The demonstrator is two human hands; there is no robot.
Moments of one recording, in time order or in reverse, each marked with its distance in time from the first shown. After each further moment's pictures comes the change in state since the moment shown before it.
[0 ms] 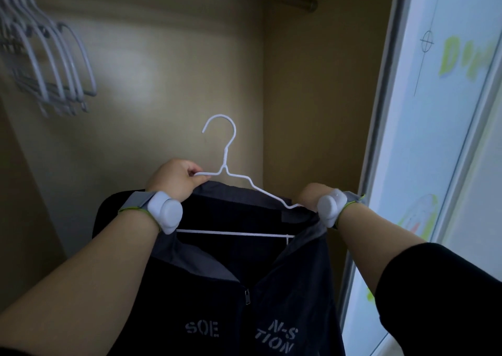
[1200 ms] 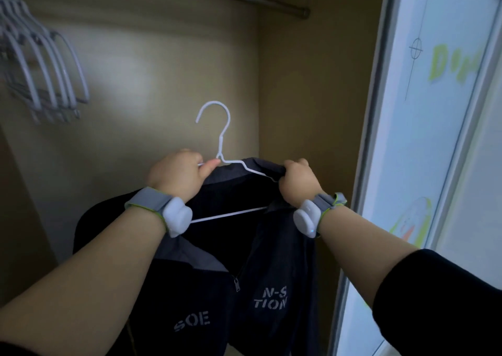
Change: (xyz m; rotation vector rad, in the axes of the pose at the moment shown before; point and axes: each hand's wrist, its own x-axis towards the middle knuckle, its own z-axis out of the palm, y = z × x) left_hand -0.004 0.041 -0.005 0.405 0.241 0.201; right_hand -0.022 -0.030 -0.020 0.212 0.365 -0.184
